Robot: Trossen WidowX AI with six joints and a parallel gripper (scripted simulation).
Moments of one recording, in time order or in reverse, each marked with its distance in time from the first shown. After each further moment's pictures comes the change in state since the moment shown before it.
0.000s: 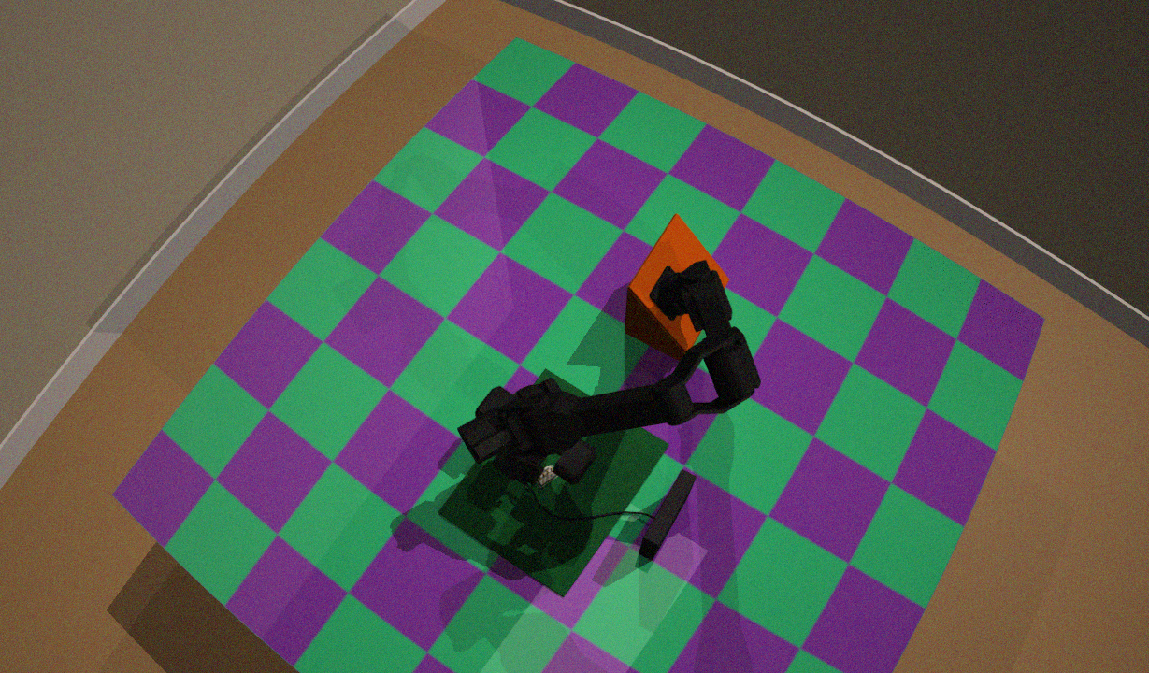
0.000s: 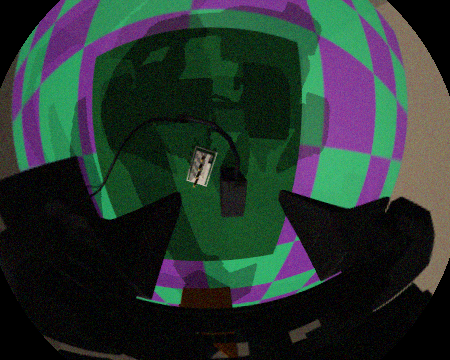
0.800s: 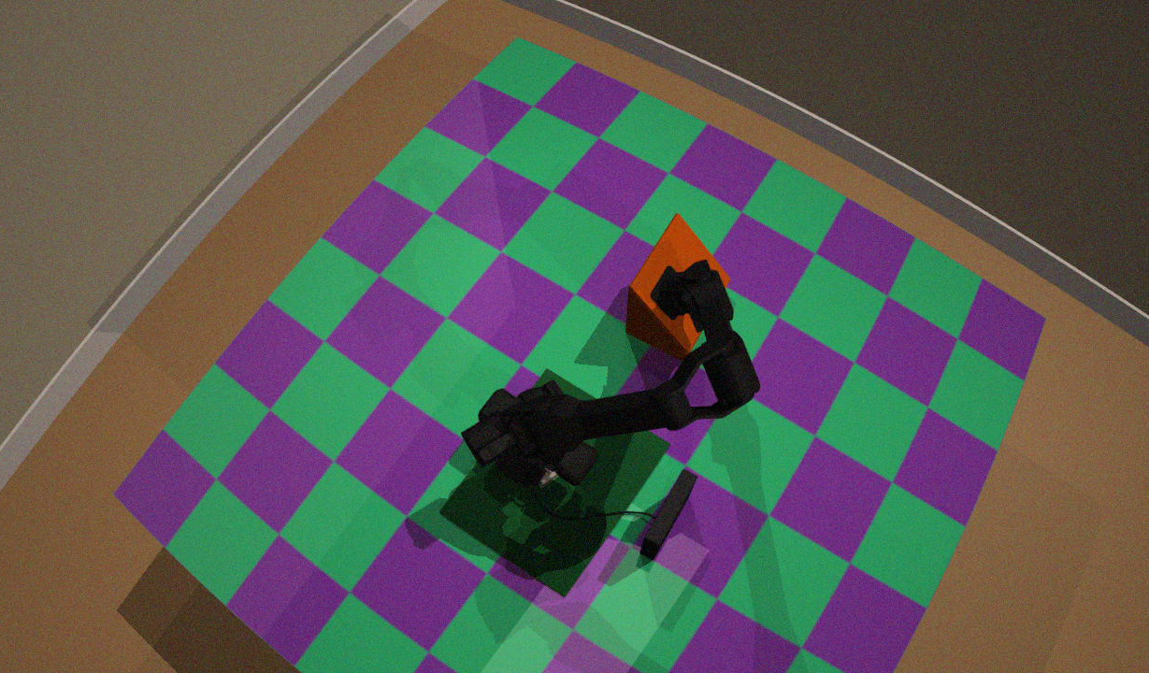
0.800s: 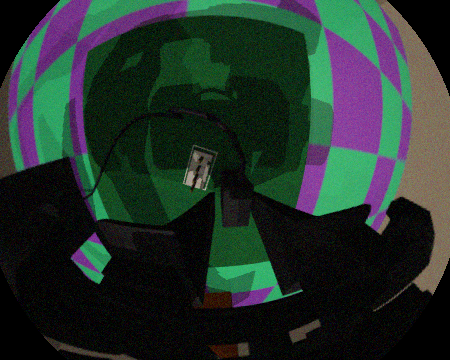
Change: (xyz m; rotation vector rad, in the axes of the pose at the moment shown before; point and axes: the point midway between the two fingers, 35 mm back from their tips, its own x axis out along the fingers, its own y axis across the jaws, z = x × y) arm 0.014 0.000 -0.002 0.002 0.004 0.003
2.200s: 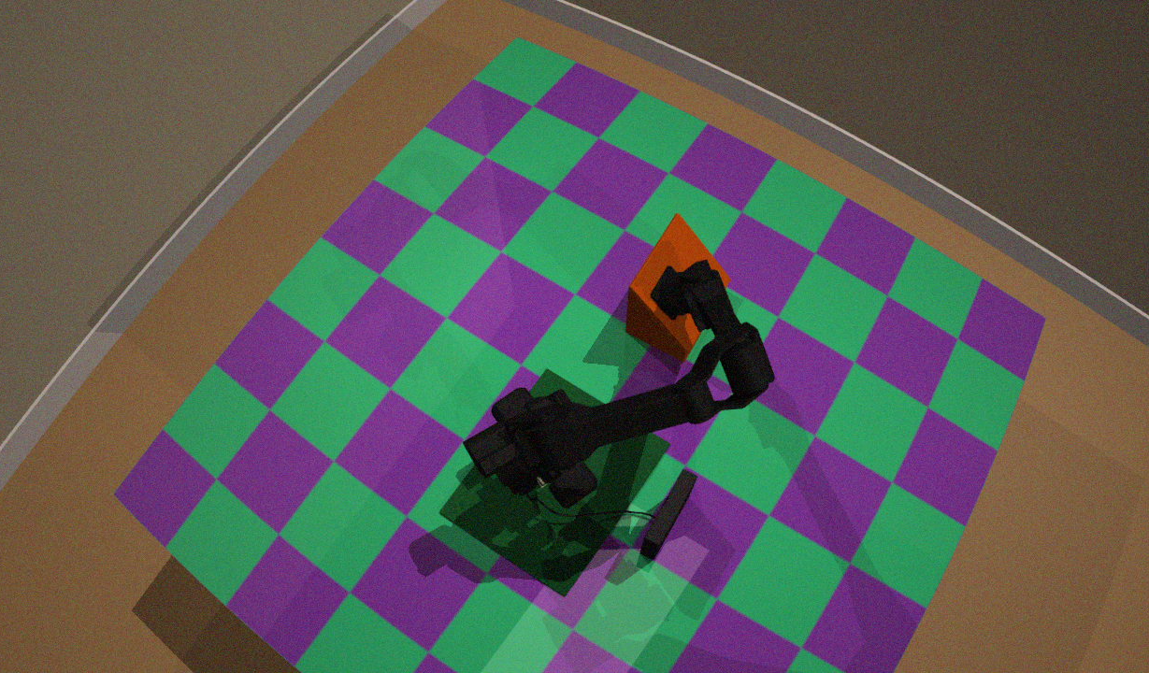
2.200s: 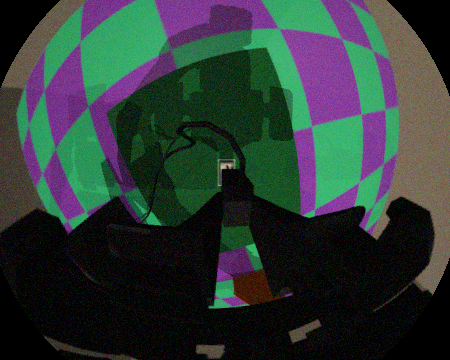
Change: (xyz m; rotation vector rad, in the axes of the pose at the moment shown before) arm -0.049 0.029 0.020 0.323 0.002 0.000
